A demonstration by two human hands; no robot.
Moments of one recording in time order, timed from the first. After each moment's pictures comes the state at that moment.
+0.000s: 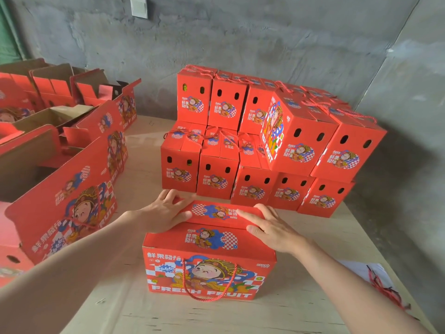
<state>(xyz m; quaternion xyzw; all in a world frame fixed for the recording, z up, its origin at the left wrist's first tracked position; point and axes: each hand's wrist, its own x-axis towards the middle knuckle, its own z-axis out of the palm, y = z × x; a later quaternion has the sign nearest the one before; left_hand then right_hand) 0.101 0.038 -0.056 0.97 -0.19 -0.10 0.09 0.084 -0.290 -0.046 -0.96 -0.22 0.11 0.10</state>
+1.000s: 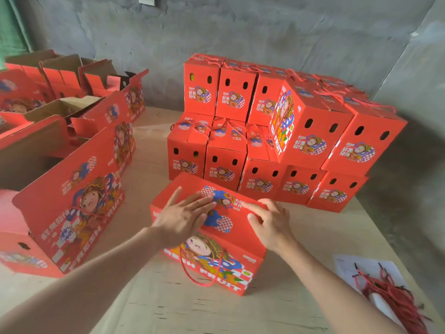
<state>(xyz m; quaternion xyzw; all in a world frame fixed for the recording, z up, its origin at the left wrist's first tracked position) 0.061 0.001 -0.067 0.98 -0.21 0.03 0.05 0.075 -0.255 -0.065 -0.97 -0.12 -0.11 0.16</state>
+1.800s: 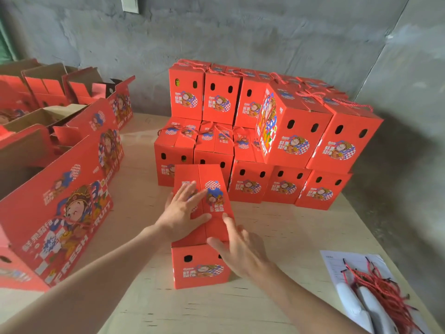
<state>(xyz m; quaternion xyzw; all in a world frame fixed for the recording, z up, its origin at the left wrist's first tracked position) 0.075 -0.031 -0.060 0.95 -0.13 0.05 0.26 0.022 -0.222 -0.068 -0.98 -0.14 0.00 0.15</state>
